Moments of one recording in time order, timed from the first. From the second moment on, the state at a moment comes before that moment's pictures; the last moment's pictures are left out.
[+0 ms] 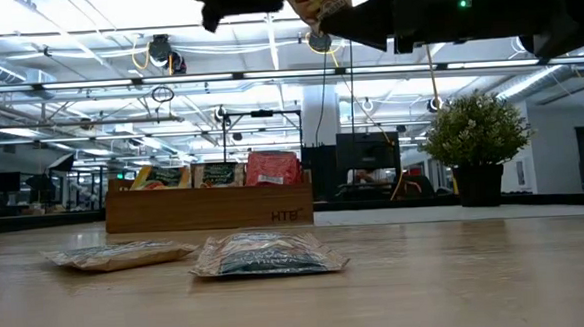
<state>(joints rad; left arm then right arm) -0.17 1.40 1.02 0.05 -0.35 -0.10 0.30 1.61 0.52 1.25 0.57 -0.34</state>
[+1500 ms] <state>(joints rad) -0.20 1.47 1.02 0.11 -0.30 0.10 0.30 1.61 0.52 1.20 0.57 -0.28</state>
